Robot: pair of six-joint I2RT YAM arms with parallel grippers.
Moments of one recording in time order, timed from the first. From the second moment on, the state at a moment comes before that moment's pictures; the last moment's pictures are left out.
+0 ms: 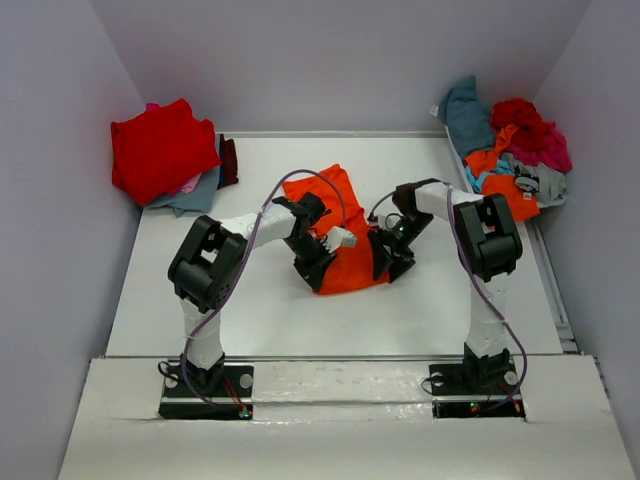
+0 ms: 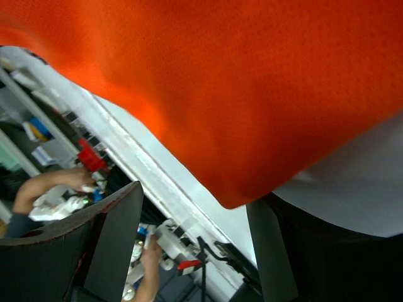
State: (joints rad) left arm -0.62 1.92 1.29 -0.86 0.61 0.44; right arm 0.30 2.12 1.46 -1.14 -0.72 -0.20
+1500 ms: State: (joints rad) left arm -0.73 1.80 1.23 -0.87 0.57 0.50; right arm 0.31 1.96 1.50 -1.13 -0.64 -0.21
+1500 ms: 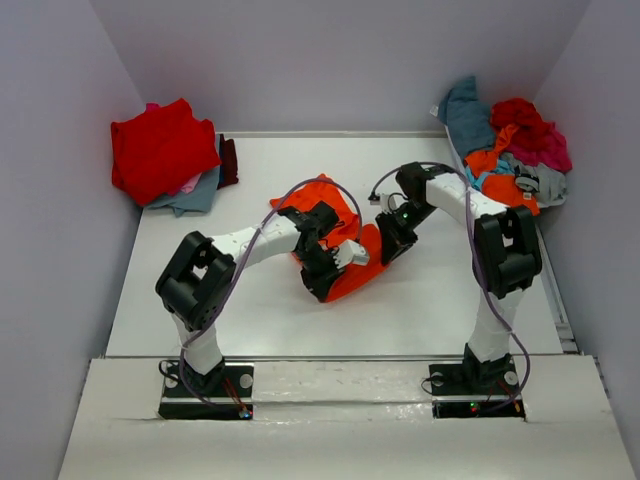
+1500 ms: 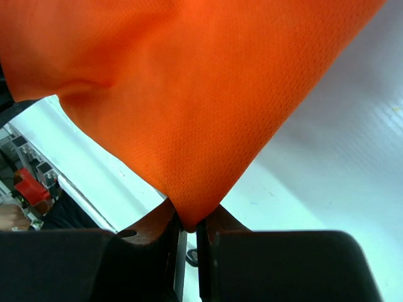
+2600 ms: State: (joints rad) left arm -0.78 1.76 1.49 -1.00 0.45 0.54; right arm 0.31 1.96 1.82 -1.22 -0.64 -0.24
